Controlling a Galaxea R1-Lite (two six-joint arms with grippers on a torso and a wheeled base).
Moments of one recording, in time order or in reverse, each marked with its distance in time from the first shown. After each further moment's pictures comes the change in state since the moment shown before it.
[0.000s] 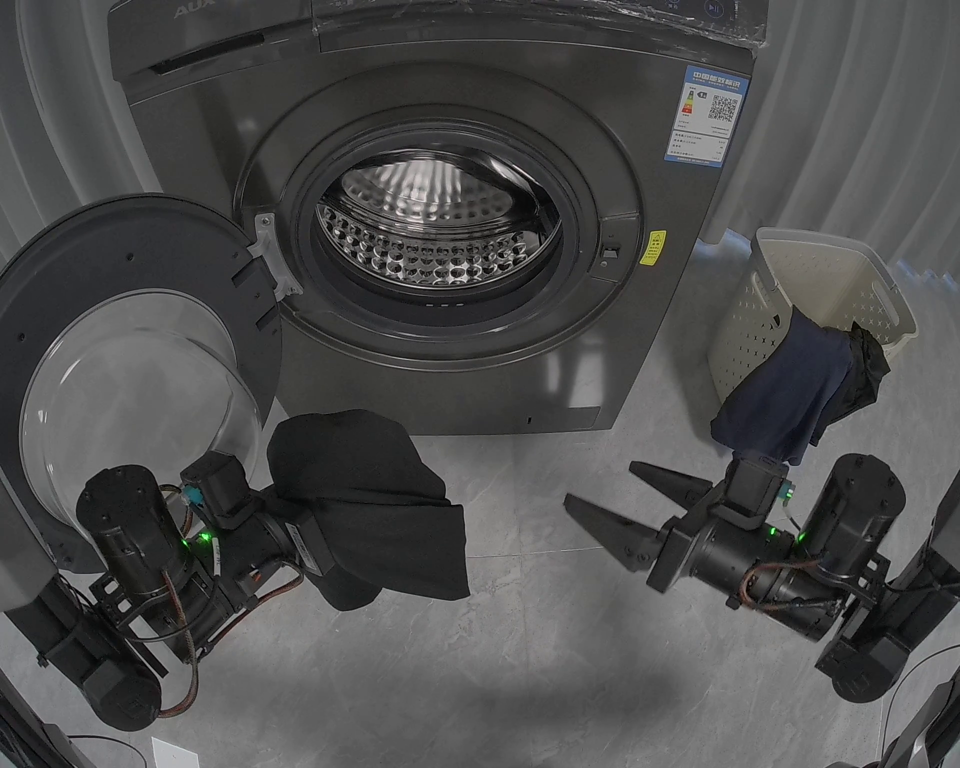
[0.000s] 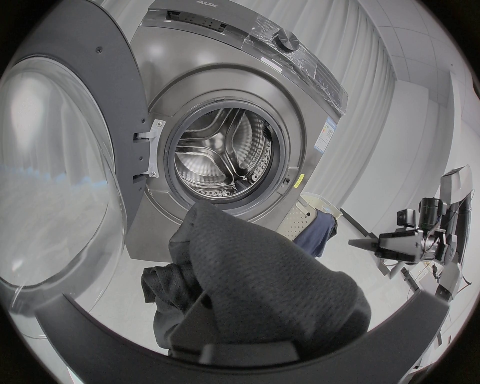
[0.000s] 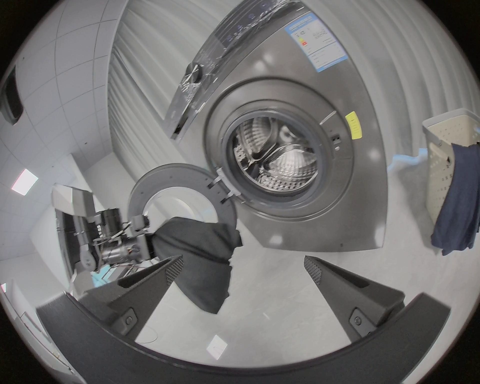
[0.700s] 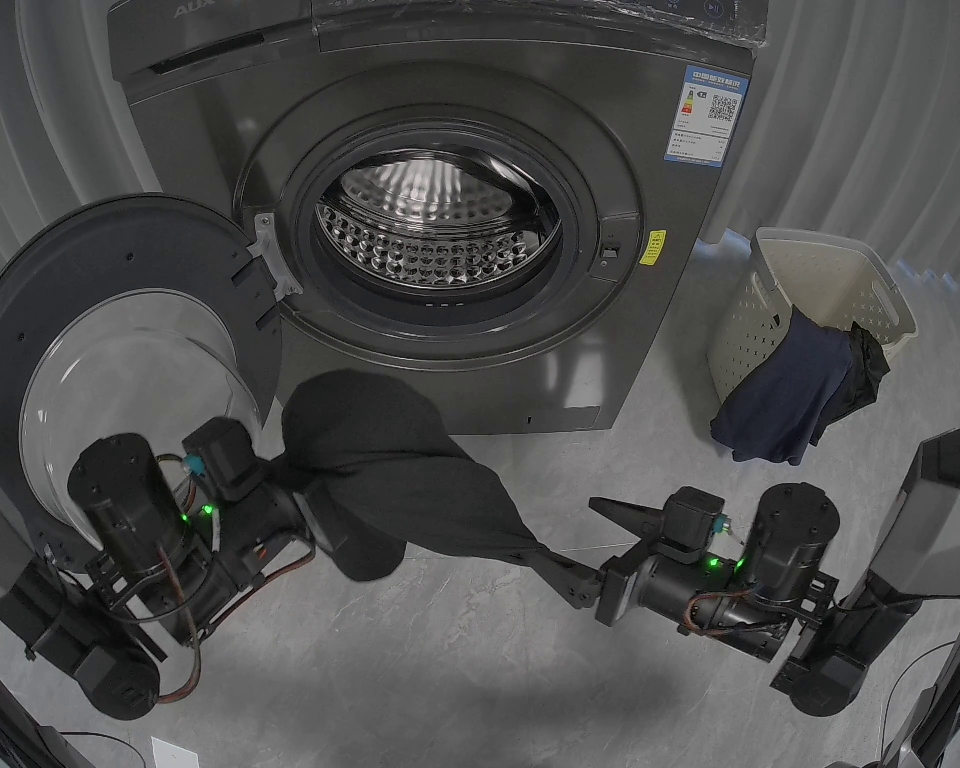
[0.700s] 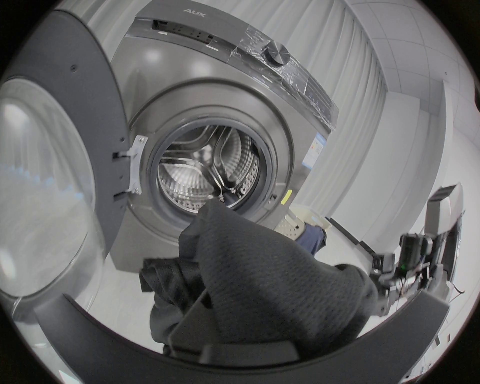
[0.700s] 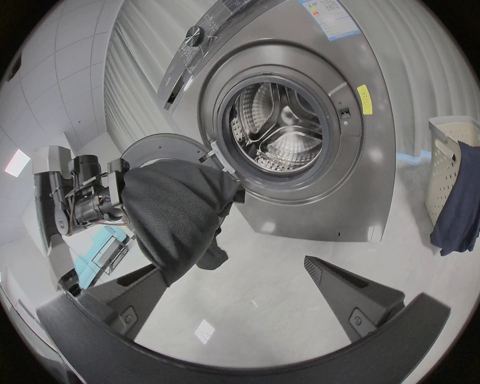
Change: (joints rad) left arm -0.034 -0.052 -0.093 0.078 -0.018 -0.015; right arm 0.055 0.143 -0.050 0.016 -0.038 -0.075
